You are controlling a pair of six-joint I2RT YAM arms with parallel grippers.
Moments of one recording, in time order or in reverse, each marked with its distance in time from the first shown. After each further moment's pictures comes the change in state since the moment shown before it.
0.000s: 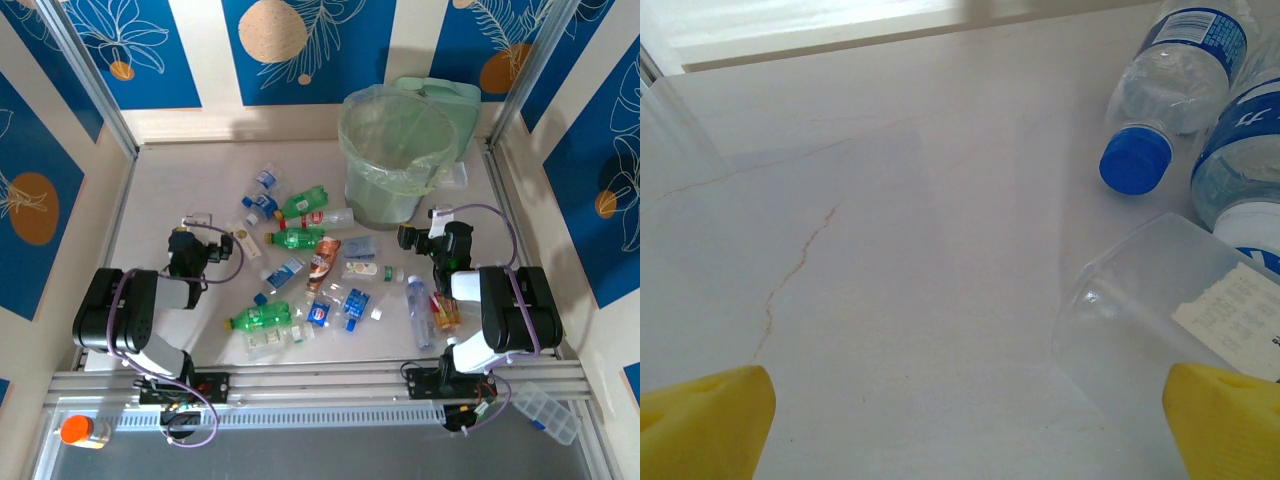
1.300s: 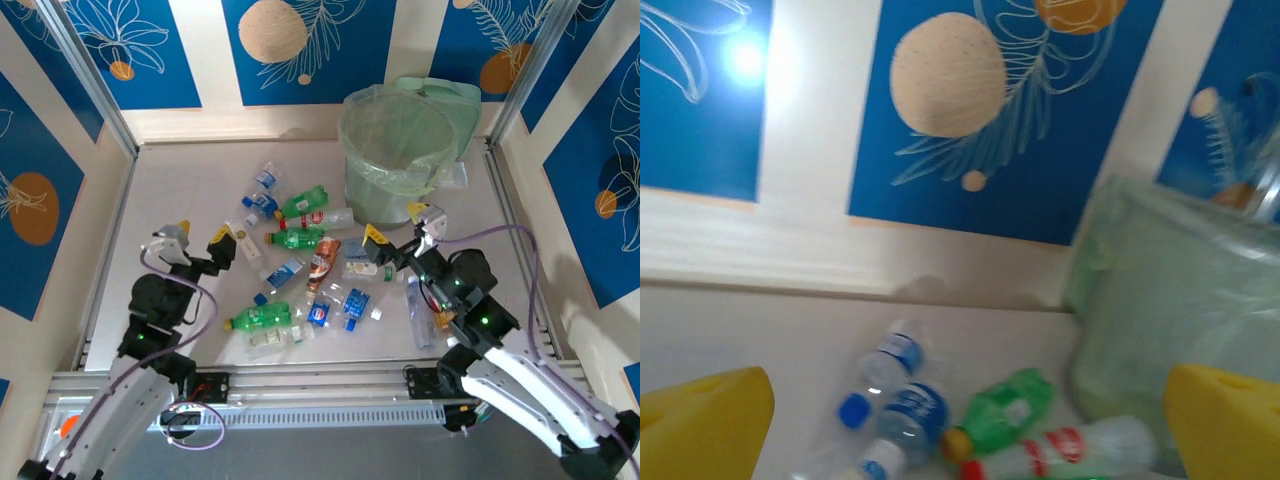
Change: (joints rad) left arm -0.324 -1.137 0.040 -0.718 -0.056 -0.398; right arm 0.726 -0.942 0.212 -0.634 0.300 0.025
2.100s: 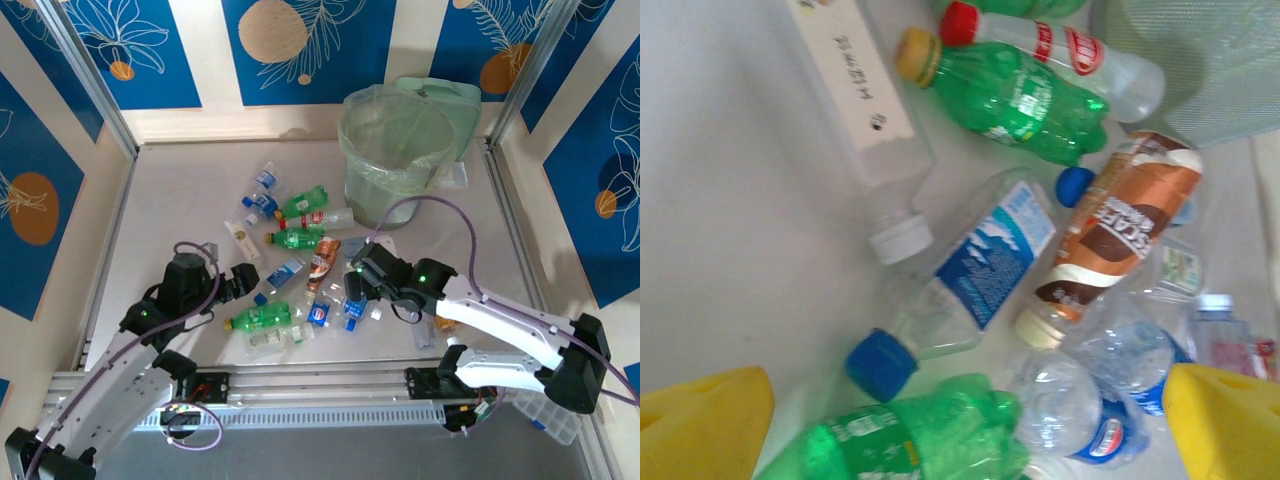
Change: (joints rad) left arm -0.080 0.219 0.142 -0.698 0.208 -0.451; right arm 0.220 0.544 0.285 -0.924 0.212 0.584
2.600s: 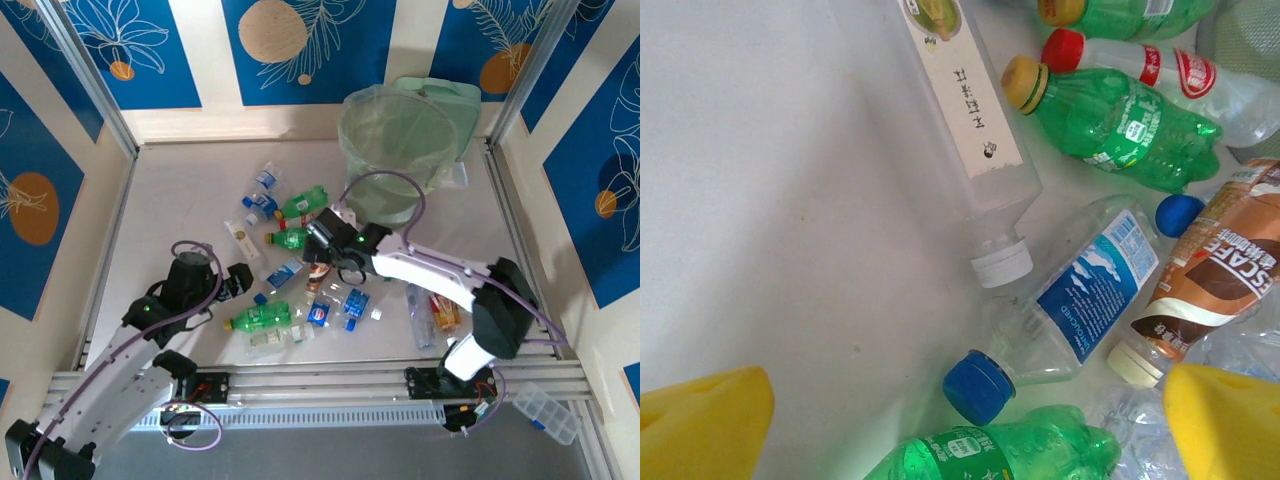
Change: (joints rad) left arm -0.008 0.025 0.012 -0.053 -0.146 0.017; right arm -0.059 0.487 0.338 0.180 -0.060 0.243
